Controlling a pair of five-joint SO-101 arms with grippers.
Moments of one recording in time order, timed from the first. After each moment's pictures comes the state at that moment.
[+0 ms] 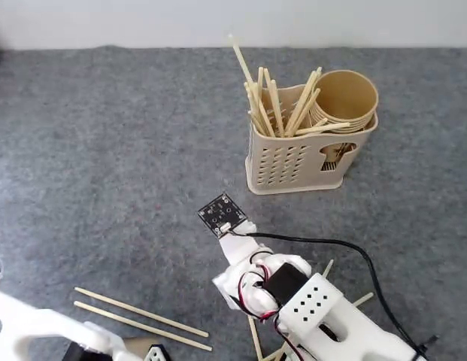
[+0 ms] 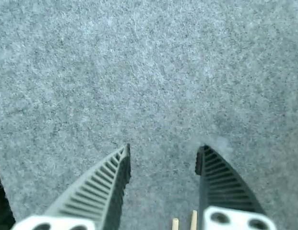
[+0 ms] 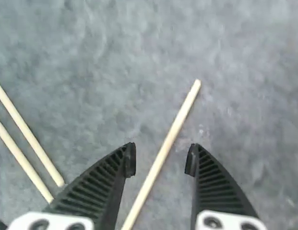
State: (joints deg) left arm -72.2 -32.2 43.6 72.5 17.4; right arm -48.7 -50.6 65.8 59.3 -9.2
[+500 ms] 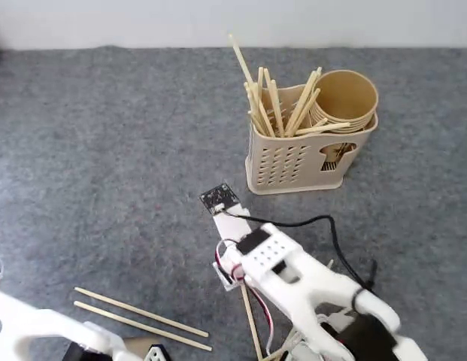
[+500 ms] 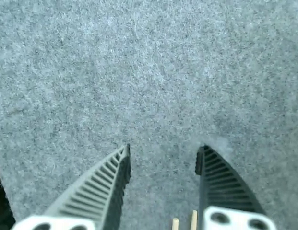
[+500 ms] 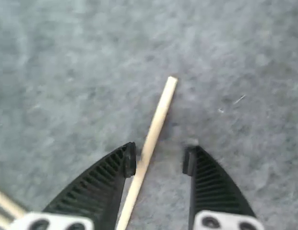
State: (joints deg) left arm -72.2 -32.2 43.6 72.5 17.4; right arm -42.4 -14.2 54.3 52.4 -11.6
